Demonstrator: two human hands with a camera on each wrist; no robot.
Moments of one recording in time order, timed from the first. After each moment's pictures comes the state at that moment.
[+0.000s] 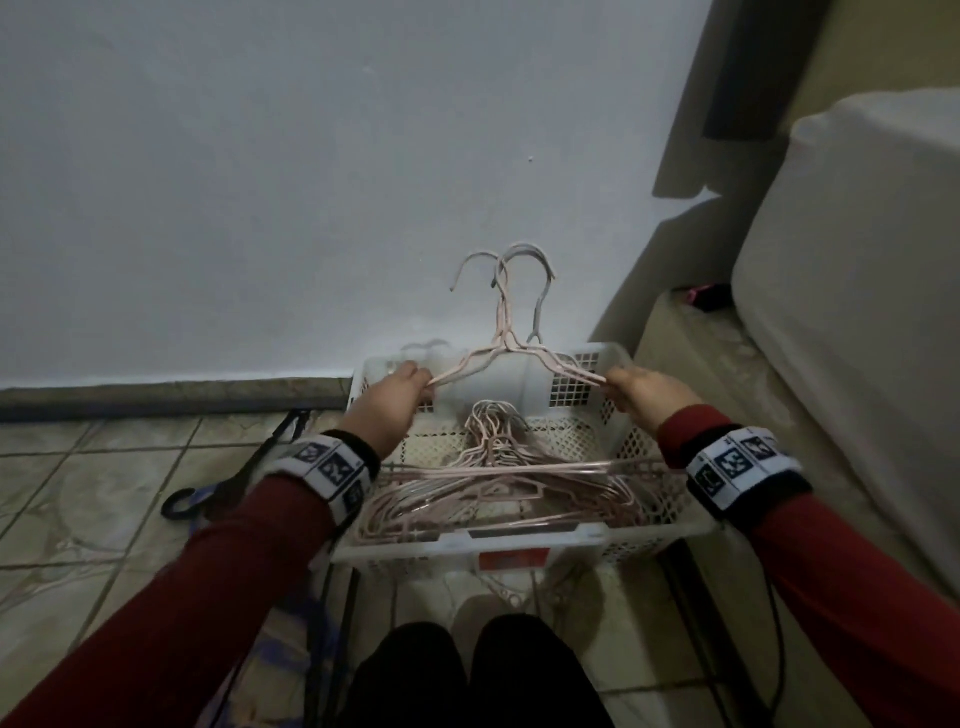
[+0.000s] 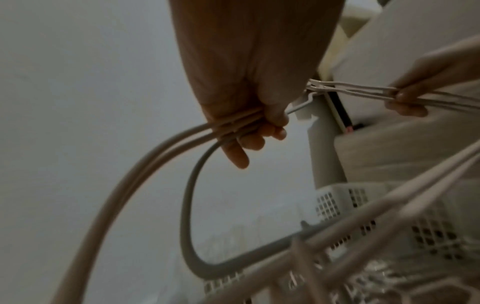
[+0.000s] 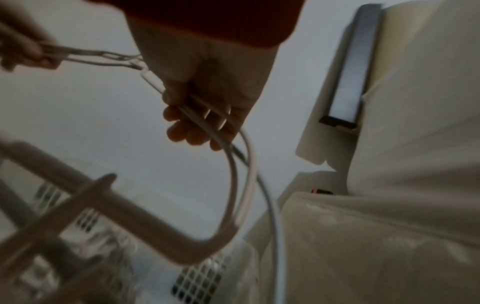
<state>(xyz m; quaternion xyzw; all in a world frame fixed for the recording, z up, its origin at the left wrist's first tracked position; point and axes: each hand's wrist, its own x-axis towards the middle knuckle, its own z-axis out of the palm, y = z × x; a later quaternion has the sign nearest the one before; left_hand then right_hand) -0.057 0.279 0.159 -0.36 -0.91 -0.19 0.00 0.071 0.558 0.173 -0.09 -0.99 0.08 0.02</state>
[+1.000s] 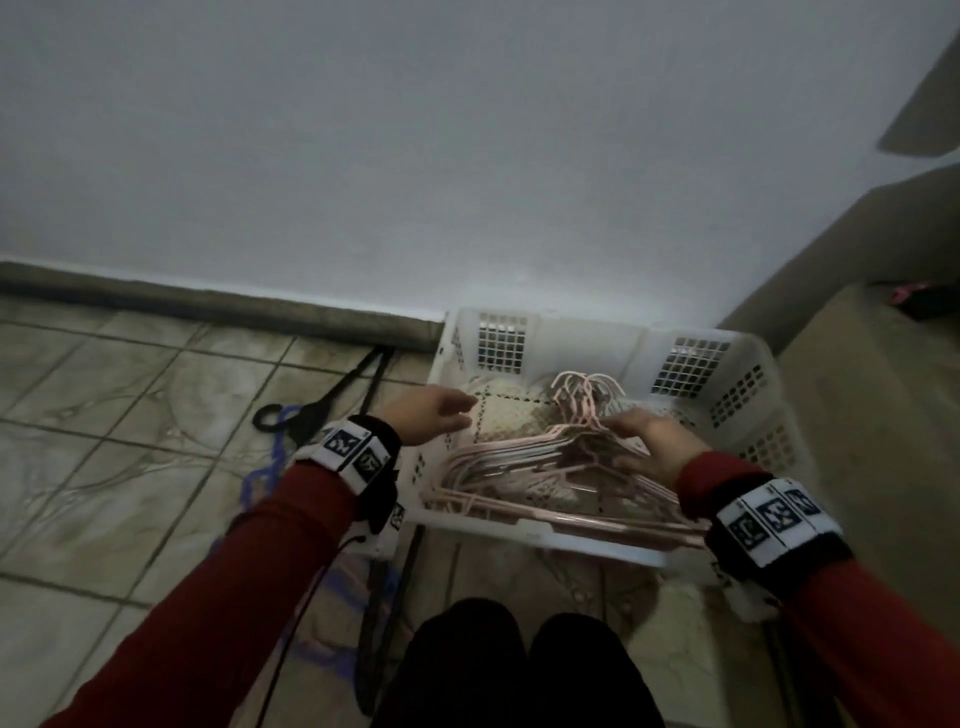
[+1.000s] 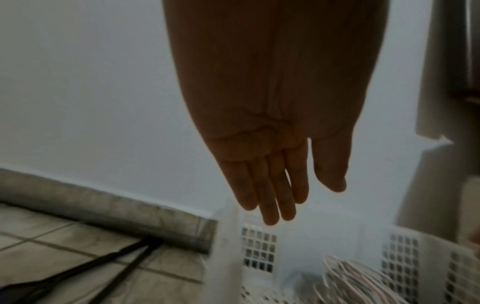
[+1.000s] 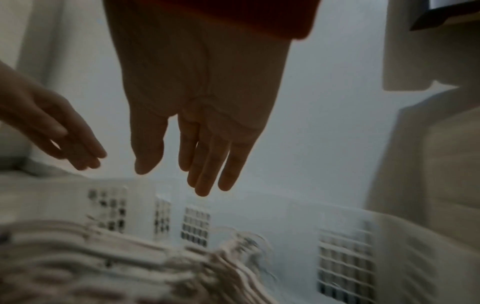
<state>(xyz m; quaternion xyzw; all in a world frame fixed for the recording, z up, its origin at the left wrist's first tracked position) -0.086 0.219 0.105 -0.25 -0.91 -0.21 -0.24 0.014 0.489 0.106 0.02 -0.97 0.17 -0.14</state>
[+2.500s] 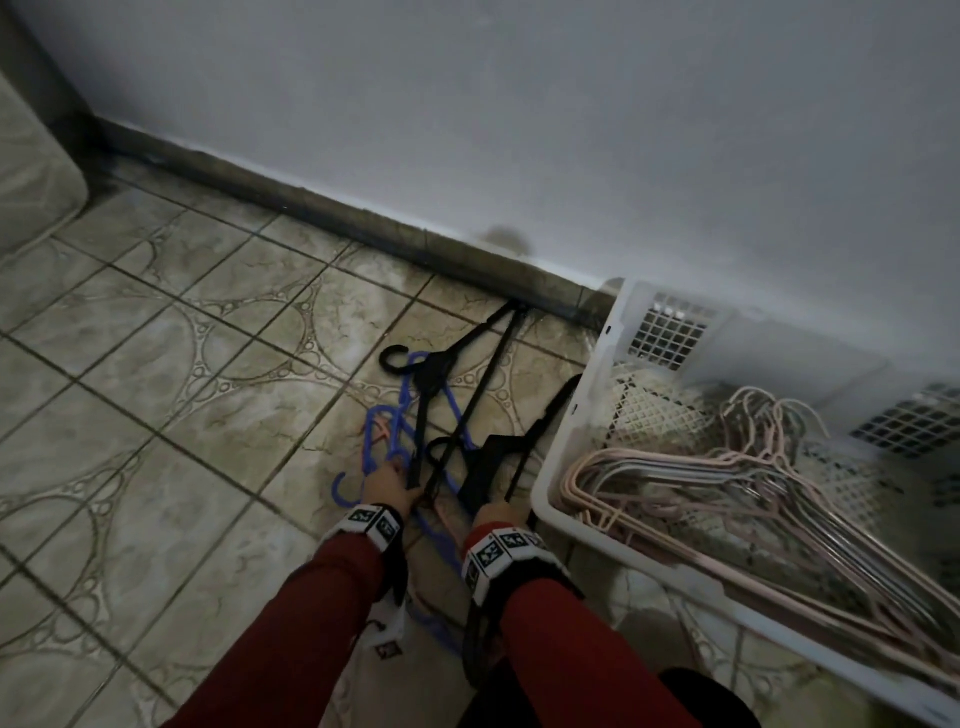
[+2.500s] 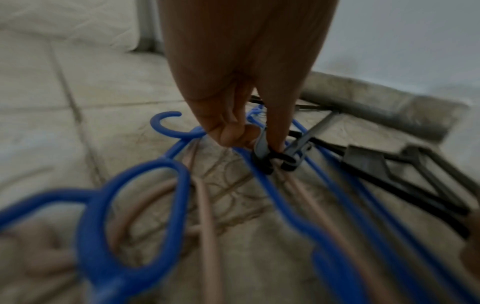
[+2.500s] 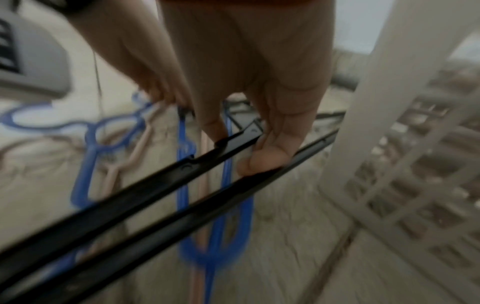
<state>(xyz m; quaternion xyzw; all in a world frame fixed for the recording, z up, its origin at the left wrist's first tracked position) -0.035 0.047 -0.058 0.26 -0.91 -0.23 -0.22 -0.004 0.183 -0.028 0.00 -0.90 0.08 -0.44</state>
